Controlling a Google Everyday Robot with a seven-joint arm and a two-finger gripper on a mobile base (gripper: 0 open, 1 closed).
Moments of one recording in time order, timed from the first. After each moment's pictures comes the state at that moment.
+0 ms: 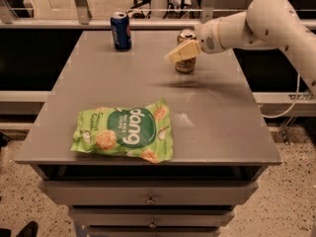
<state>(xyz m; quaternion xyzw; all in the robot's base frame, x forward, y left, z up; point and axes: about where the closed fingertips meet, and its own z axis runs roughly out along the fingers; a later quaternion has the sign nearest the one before) 0.737 -0.094 0.906 -0.41 0.75 0.20 0.48</state>
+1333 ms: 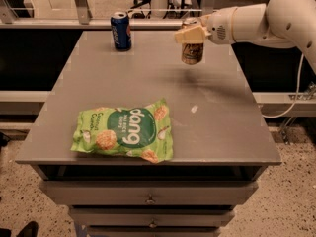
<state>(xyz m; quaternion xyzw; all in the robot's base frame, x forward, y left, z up) 0.726 -0.103 0.953 -0.38 0.72 0.26 0.53</state>
